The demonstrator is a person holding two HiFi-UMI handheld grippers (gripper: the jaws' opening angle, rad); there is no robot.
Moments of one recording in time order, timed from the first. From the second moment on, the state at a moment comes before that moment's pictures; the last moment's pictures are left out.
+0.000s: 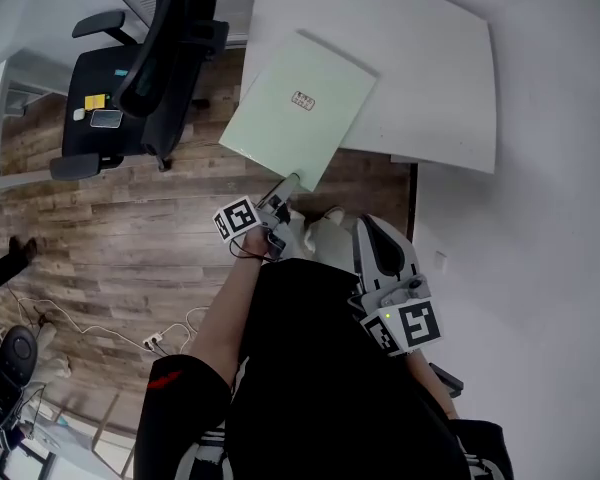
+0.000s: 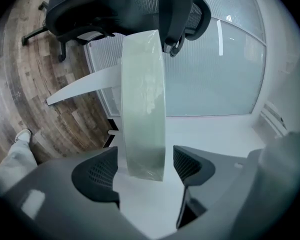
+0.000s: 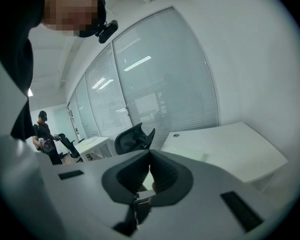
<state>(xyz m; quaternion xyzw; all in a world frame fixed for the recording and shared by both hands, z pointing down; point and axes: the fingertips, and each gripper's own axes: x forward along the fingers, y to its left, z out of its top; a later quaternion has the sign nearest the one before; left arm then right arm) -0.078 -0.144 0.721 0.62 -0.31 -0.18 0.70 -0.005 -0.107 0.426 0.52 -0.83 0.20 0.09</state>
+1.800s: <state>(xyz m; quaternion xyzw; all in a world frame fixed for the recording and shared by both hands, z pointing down) -0.040 -0.183 0.724 0.61 -0.26 -0.21 0.72 0.042 -0.106 0.444 0.57 -0.78 0.22 0.11</state>
